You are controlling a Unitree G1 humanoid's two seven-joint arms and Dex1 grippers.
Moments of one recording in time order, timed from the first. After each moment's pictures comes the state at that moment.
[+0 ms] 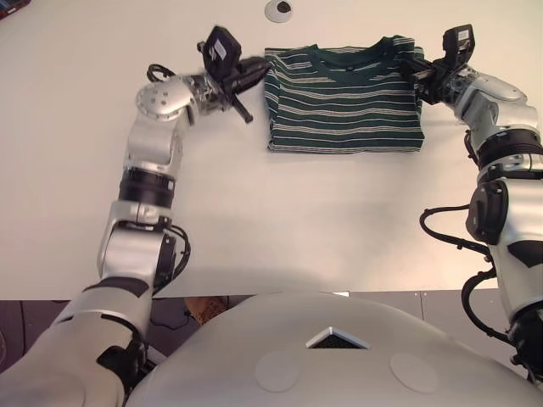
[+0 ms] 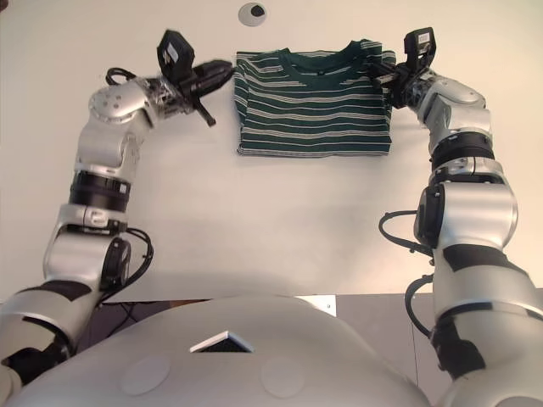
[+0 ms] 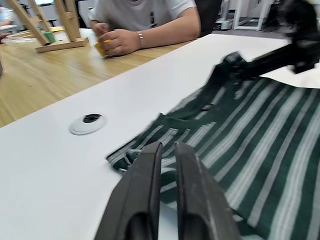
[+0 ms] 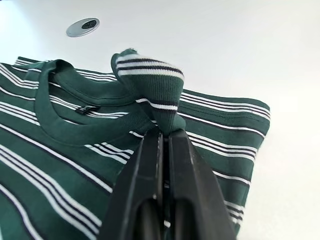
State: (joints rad) left arm -0.43 0.33 -0.15 0.27 -0.18 0.20 -0.79; right arm -0.82 -0.48 -0.05 1.22 0.20 0.11 0.72
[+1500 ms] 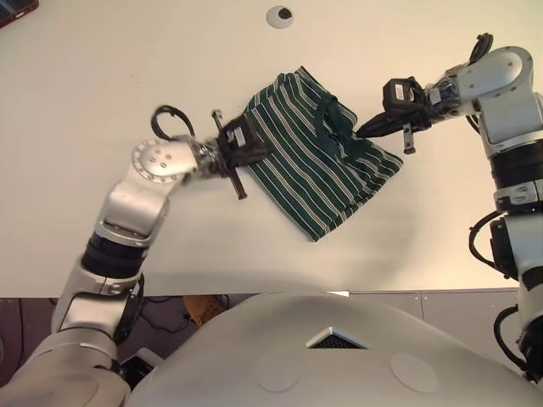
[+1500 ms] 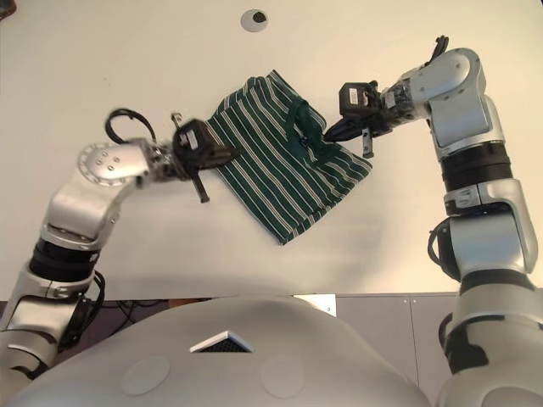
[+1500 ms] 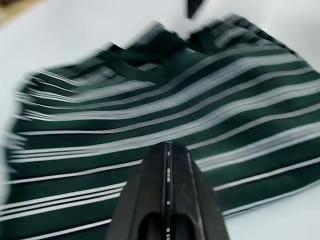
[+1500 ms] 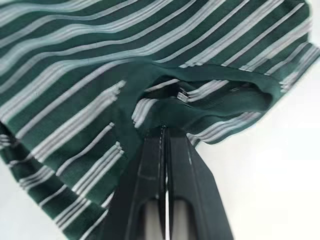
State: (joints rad) left arm -0.13 0.54 -0.38 -0.32 -0.11 0.58 -0.79; right arm -0.67 -0.63 0.36 0.56 -0.09 -0.02 1.44
